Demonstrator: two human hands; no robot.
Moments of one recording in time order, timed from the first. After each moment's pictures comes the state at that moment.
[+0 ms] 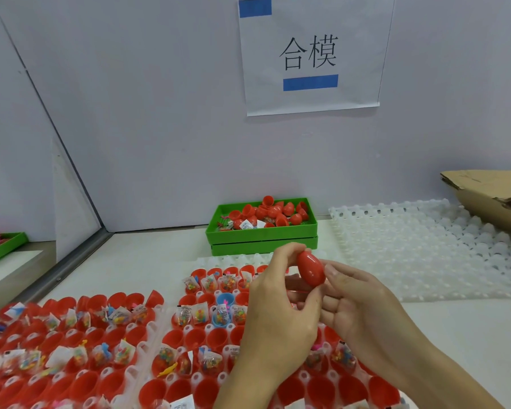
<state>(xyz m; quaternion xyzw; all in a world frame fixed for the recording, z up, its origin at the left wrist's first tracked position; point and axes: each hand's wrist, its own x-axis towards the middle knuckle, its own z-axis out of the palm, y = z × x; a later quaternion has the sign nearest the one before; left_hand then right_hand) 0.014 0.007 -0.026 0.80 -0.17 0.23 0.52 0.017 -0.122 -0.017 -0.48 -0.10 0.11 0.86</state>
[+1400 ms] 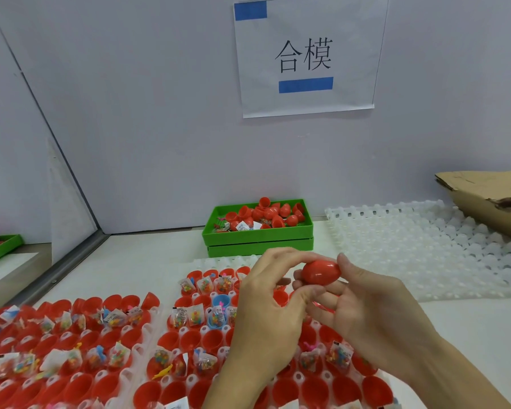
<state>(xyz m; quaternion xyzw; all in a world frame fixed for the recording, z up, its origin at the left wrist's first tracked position) 0.017 0.012 -0.019 0.79 -0.21 0.26 0.51 0.024 -0.142 -0.018 -0.36 -0.14 0.22 0.90</state>
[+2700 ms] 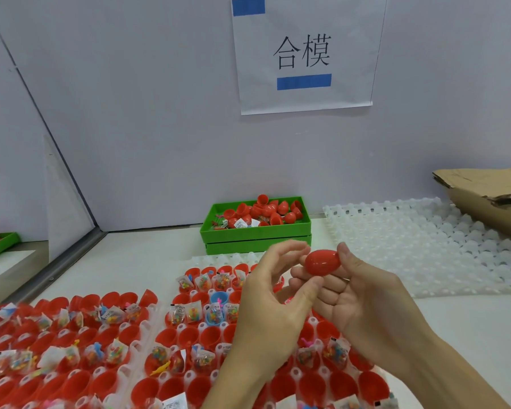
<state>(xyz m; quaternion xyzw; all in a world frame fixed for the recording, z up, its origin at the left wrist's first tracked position) 0.016 0.007 -0.024 0.72 -0.20 0.15 0.65 0.017 -0.135 -0.012 -0.38 -0.07 0.17 0.91</state>
